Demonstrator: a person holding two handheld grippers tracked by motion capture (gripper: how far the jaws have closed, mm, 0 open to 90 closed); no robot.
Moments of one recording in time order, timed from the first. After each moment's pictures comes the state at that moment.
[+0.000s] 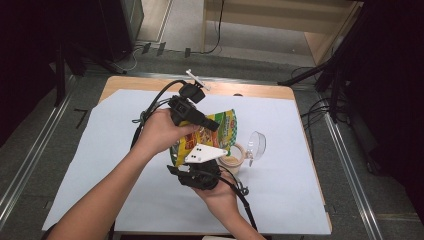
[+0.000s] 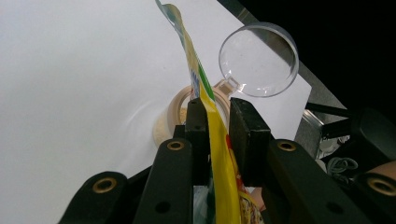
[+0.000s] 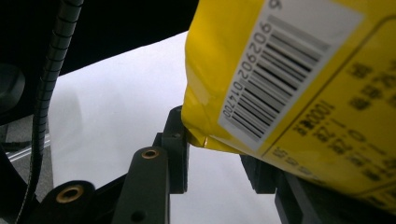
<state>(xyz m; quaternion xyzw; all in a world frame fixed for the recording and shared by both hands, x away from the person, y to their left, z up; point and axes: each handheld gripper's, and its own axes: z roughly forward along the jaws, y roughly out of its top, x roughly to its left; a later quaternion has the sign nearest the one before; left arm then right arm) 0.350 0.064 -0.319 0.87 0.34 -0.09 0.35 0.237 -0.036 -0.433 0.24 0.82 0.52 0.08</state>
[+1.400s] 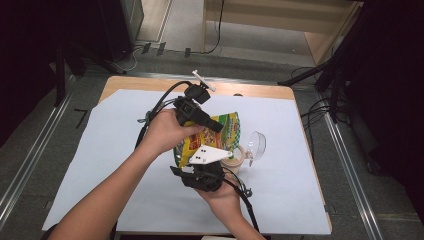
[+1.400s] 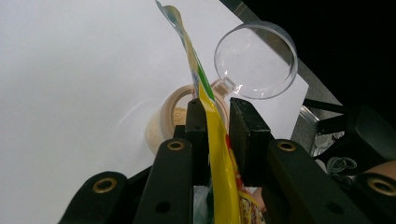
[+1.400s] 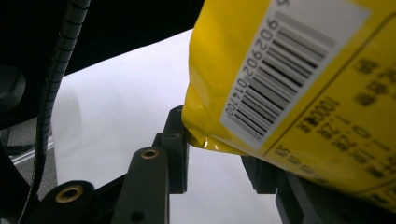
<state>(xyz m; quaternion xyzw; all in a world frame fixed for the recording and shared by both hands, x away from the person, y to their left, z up) 0.354 0.052 -0.321 0.87 0.33 -0.11 0.34 0.233 -0.045 -0.434 0.25 0.81 0.52 0.07</state>
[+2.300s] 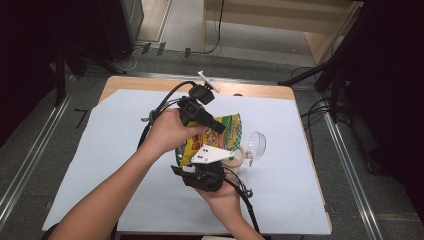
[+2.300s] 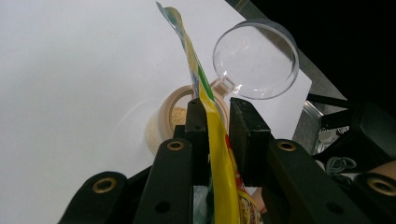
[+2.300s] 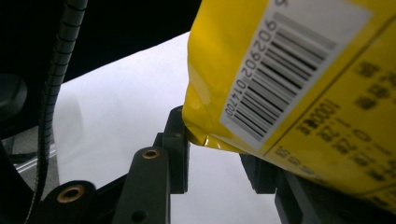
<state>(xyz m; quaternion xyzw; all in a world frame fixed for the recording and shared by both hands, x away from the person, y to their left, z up) 0.353 0.044 -0.321 0.88 0.33 -0.10 0.33 0.234 -0.047 -0.436 0.27 0.80 0.53 0.07</state>
